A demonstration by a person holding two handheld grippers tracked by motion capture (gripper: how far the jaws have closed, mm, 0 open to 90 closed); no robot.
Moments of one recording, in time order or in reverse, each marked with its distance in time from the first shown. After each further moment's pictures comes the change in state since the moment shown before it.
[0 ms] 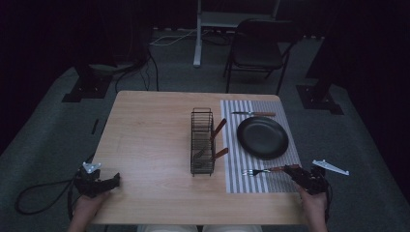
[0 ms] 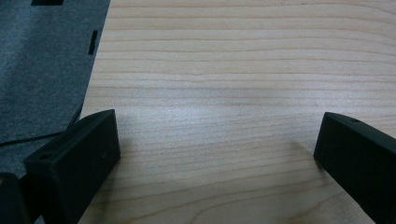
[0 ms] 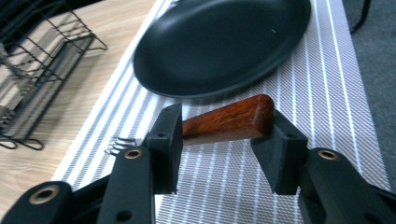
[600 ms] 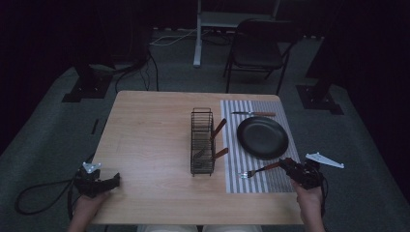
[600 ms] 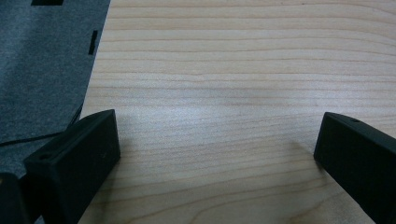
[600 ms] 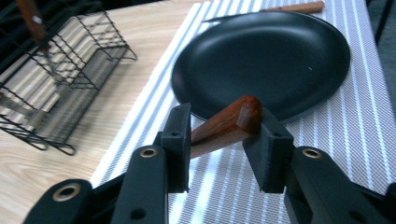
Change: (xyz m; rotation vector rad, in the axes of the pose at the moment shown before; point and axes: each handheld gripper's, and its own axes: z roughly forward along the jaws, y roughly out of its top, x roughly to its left) left arm 0.000 0.000 0.000 -0.001 0.000 0.000; right arm 0.043 0.025 -0.007 -0.021 0.022 -0.098
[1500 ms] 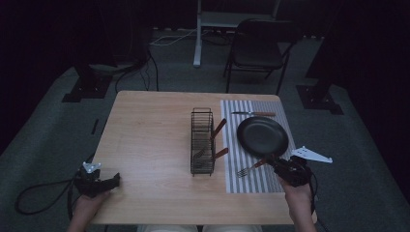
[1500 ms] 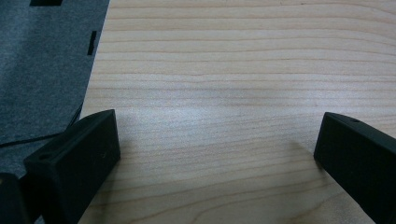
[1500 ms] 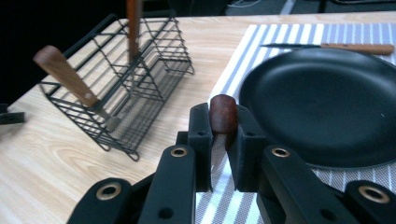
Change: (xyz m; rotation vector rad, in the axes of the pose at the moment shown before) left arm 0.001 0.000 0.000 0.002 -0.004 0.007; right arm 0.069 0.027 -0.010 -0.019 0.095 -0.103
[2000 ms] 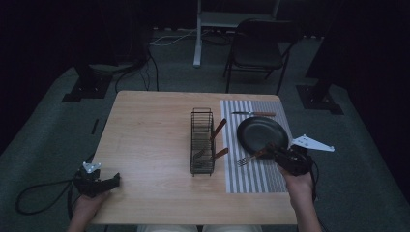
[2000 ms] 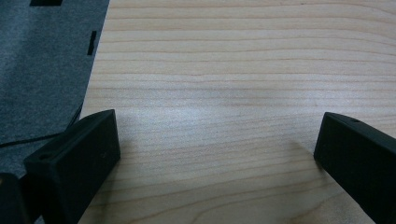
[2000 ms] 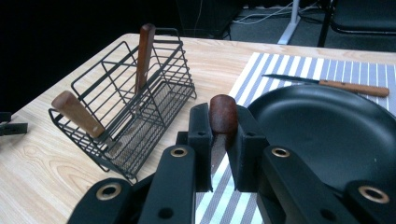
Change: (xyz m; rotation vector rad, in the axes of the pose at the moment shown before) left arm 0.000 0.000 0.000 0.000 0.000 0.000; right arm 0.005 0.032 0.000 -0.034 0.017 -0.067
